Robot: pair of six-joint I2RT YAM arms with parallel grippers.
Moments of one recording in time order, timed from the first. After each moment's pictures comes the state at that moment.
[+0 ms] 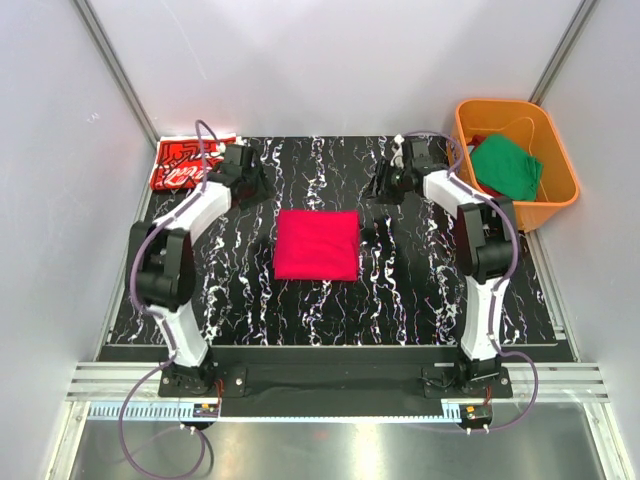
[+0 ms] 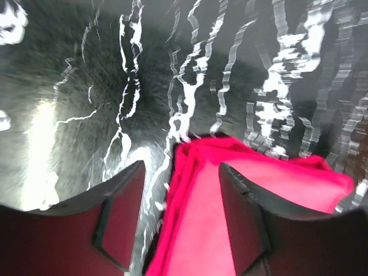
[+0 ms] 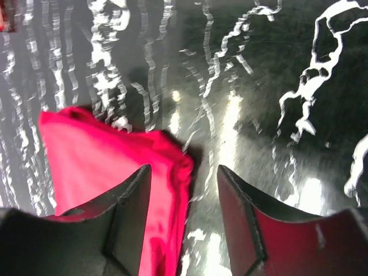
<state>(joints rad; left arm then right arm) -0.23 1.86 1.40 -0.39 -0.03 -0.59 0.23 2.14 1.60 -0.31 -0.40 0.45</state>
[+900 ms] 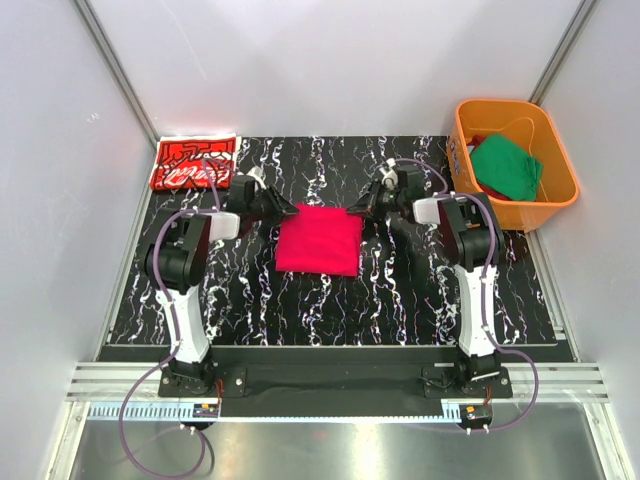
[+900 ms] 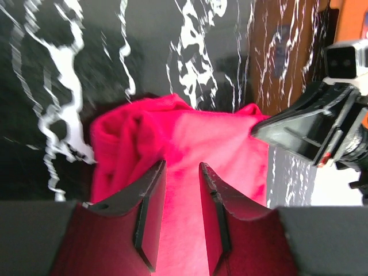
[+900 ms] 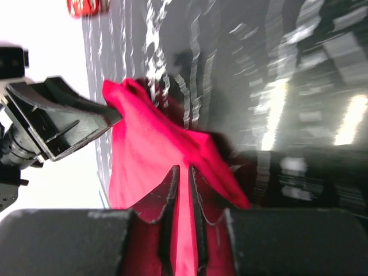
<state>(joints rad) -0.21 2.00 1.08 0.30 0.44 -0.80 0.24 2.31 1.40 0.30 -0.79 0.78</state>
